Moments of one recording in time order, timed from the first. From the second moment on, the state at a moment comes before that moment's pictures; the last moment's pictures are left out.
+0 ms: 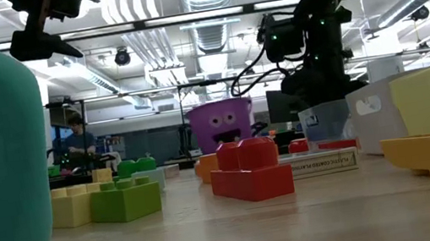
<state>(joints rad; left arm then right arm) 0.10 0.91 0.93 -0.75 0.08 -1.02 -0.42 1.66 1.01 -0.78 -0.02 0.59</state>
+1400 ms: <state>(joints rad) 0.10 0.91 0.93 -0.75 0.08 -1.03 -0.56 1.45 0.81 -0.76 0.05 0.80</state>
